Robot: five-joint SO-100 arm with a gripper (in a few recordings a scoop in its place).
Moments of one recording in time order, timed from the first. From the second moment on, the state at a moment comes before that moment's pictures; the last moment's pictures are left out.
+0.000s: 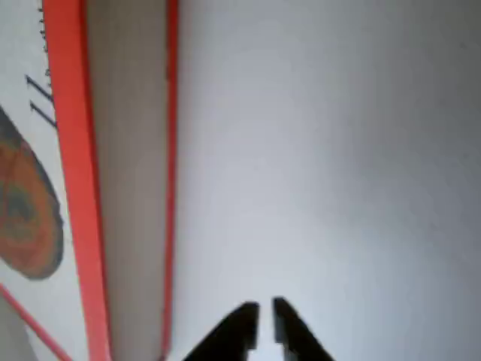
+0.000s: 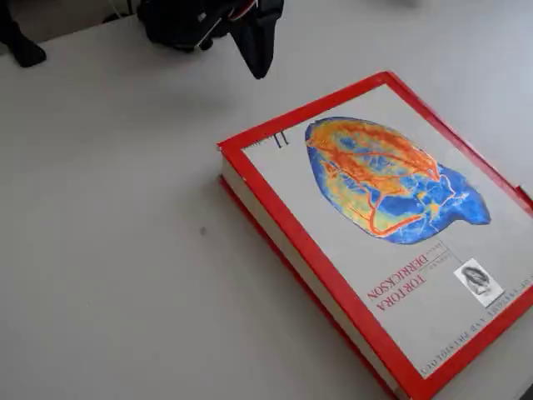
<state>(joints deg) 0.2 188.7 170.8 71.8 -2.5</state>
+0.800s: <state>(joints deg) -10.0 188.7 170.9 71.5 -6.6</state>
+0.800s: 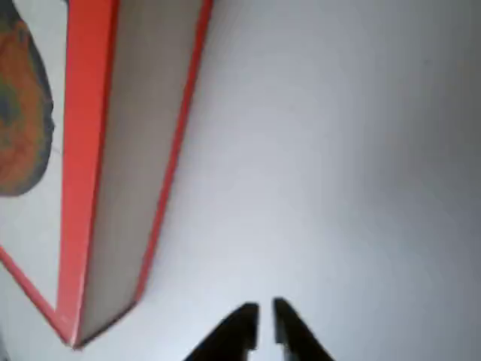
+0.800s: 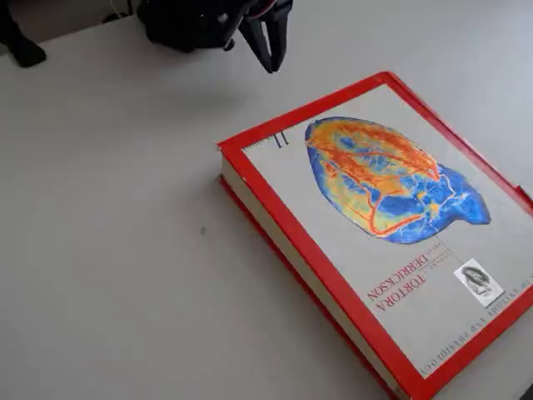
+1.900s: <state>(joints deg) 17.4 150.5 169.6 23.7 -17.3</state>
